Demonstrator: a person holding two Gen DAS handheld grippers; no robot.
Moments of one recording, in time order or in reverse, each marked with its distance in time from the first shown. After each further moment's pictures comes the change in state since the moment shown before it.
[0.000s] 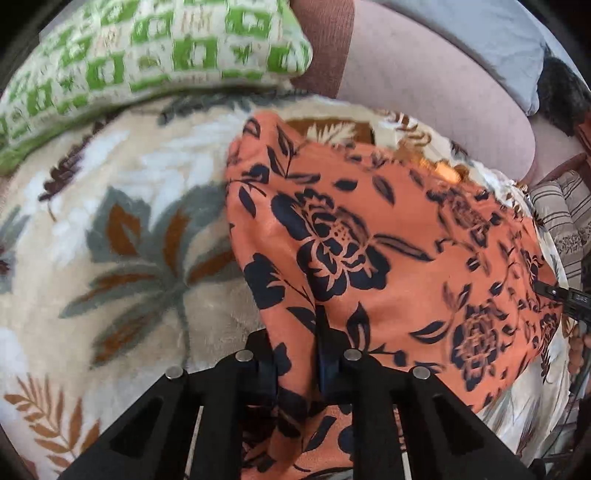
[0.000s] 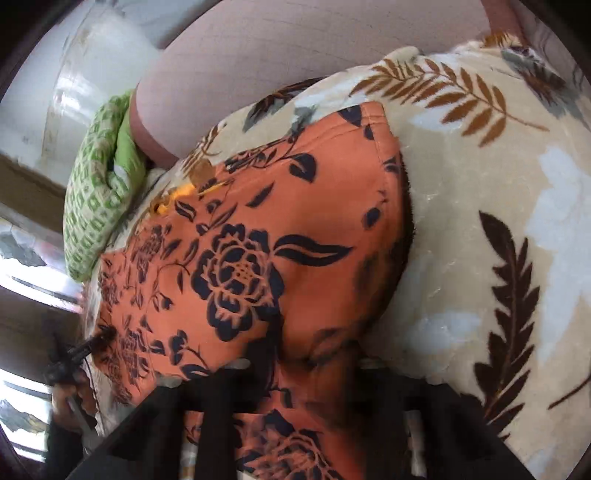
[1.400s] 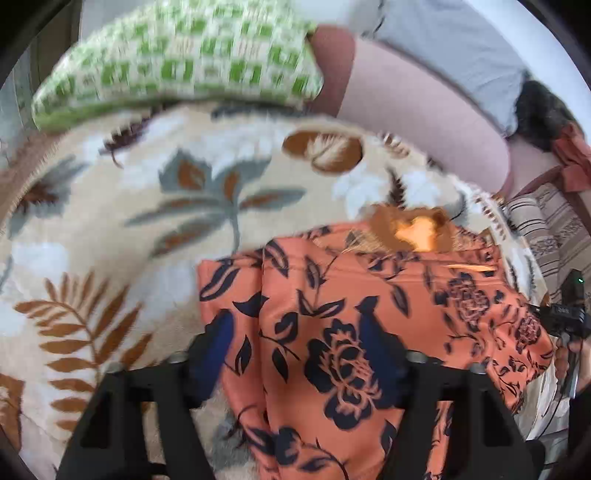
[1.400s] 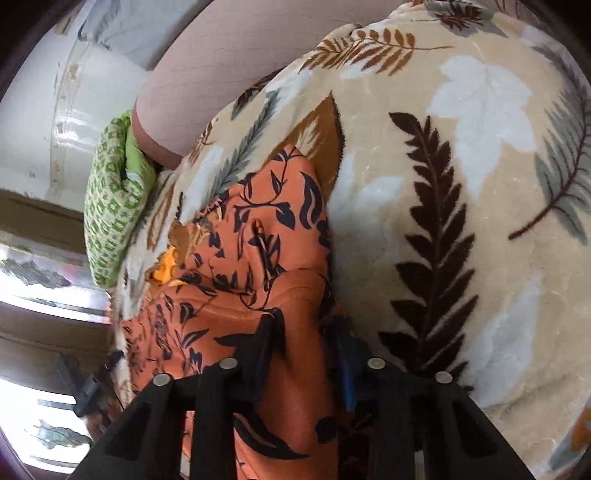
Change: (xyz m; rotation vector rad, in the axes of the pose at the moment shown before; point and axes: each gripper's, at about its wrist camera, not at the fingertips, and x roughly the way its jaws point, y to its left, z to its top) left arm -0.062 0.024 -0.074 -0.064 -0.045 -0.053; right arm -0.039 -0.035 -0.057 0.102 0.043 0.032
